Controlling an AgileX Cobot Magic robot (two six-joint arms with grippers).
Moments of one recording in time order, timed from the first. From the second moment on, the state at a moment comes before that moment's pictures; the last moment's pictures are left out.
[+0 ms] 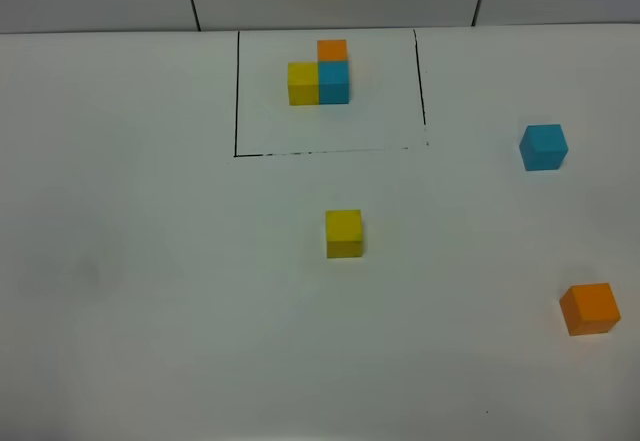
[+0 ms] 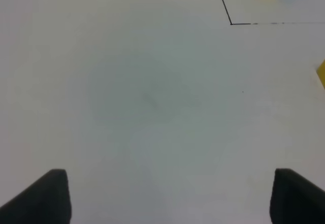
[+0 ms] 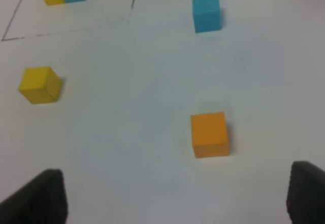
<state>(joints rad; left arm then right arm) 0.00 -0.01 -0.50 -0.08 1.07 0.01 -0.04 0.14 -0.52 0.13 1.04 0.02</state>
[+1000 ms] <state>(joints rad) 0.00 -0.01 -0.50 -0.08 1.07 0.01 -0.04 1.37 -0.71 0.01 0.72 -0.01</state>
